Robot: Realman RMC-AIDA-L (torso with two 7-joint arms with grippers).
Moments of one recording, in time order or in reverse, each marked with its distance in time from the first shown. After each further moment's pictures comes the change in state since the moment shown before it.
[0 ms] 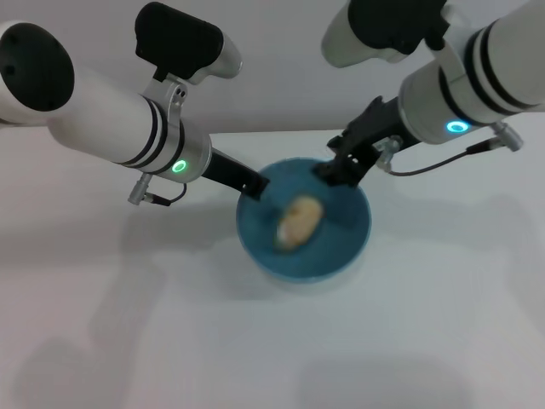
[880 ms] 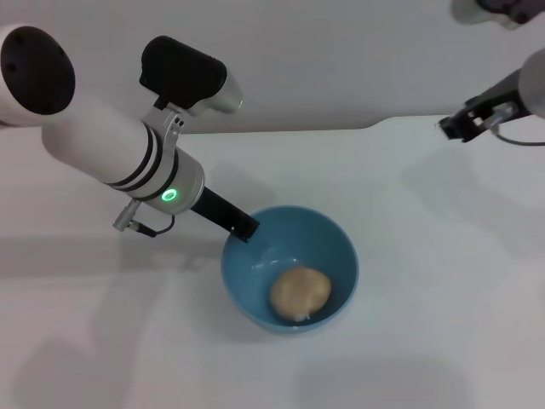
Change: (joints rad) left arm 0.001 -0.001 0.001 -0.006 0.036 -0.152 0.000; right arm -0.134 0.003 0.121 -0.086 -0.319 -0.041 0.188
